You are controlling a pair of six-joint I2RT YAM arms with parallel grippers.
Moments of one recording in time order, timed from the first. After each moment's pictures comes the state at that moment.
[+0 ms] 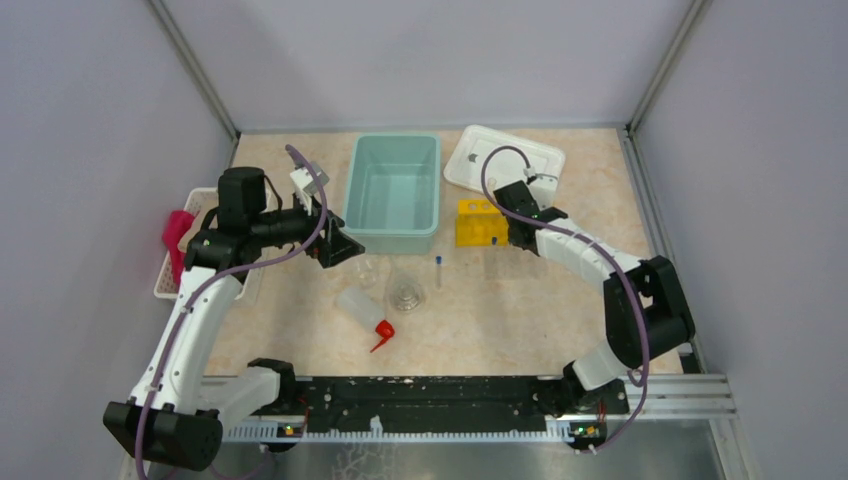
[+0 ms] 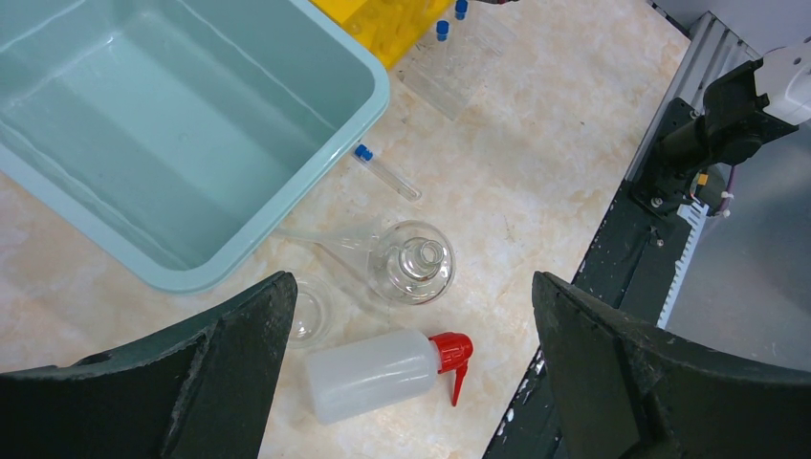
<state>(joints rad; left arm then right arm) -0.19 1.03 1.11 -0.67 0.81 0.17 0.43 1.52 0.99 -0.48 0.57 0.59</state>
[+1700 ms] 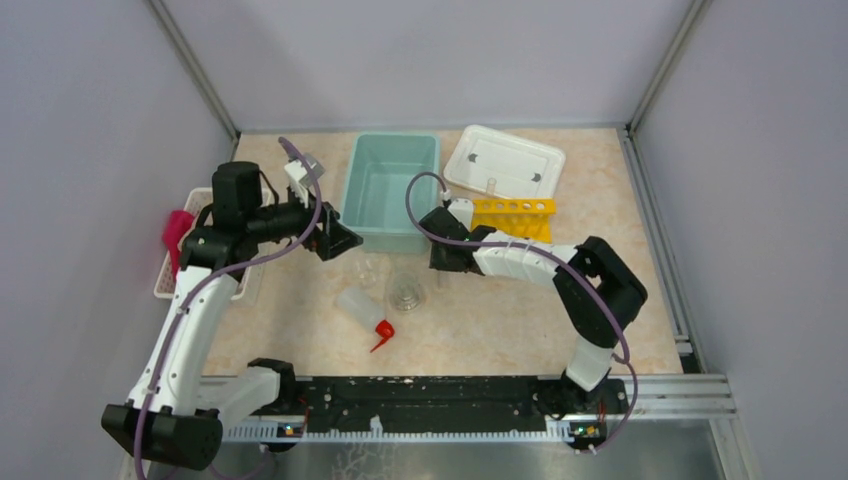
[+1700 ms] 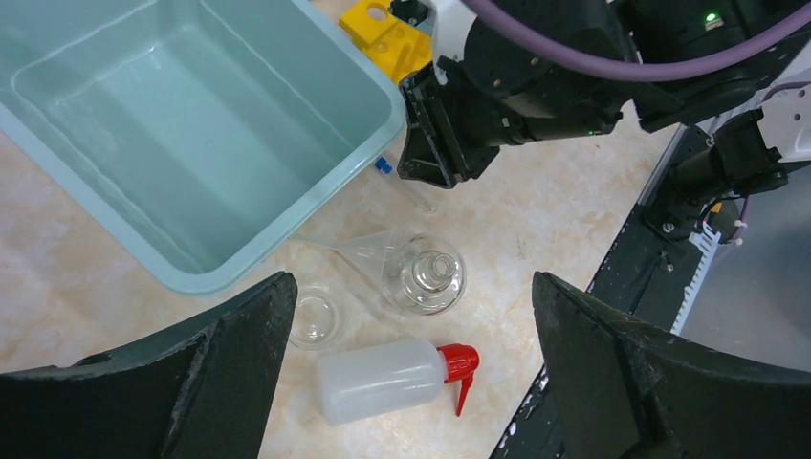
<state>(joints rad) -0.19 1.03 1.15 -0.67 0.76 0.12 0.83 1.71 1.10 -0.36 0.33 0.79</state>
